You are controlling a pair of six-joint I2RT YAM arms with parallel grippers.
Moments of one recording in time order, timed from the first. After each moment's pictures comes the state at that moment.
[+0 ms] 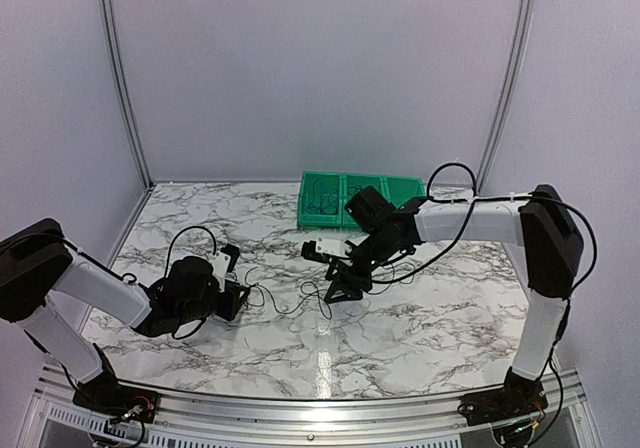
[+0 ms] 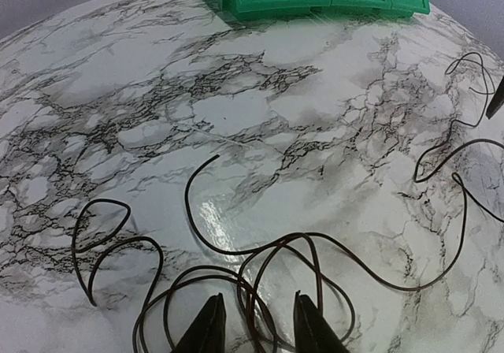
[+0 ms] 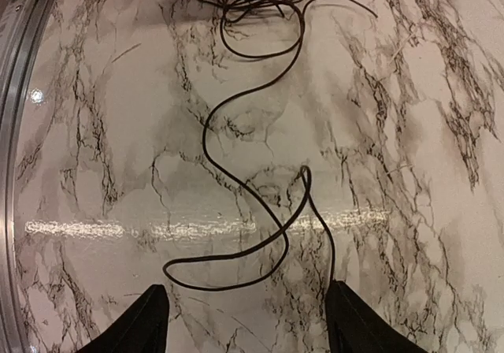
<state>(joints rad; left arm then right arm) -0.79 1.56 0.40 0.58 -0.17 -0.25 0.77 1.88 1.33 -0.55 -0.48 -0.60</state>
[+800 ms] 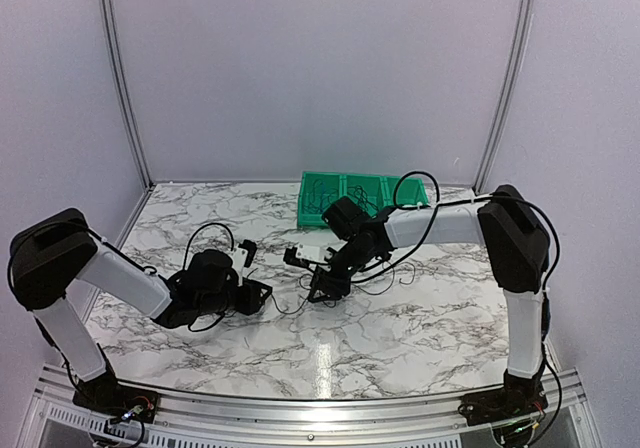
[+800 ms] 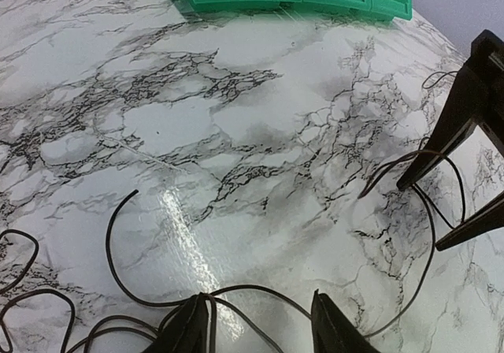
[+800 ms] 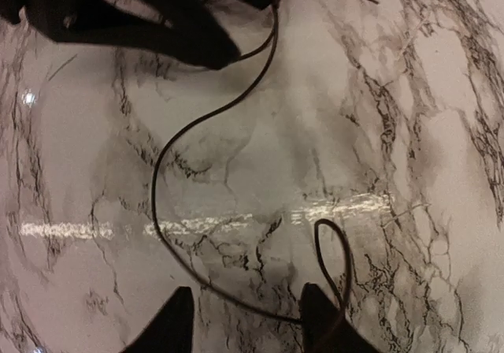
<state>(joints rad) -0.81 1.69 0.54 0.57 -0.09 -0.36 0.81 2.08 1.47 -0.51 -0.45 -0.52</state>
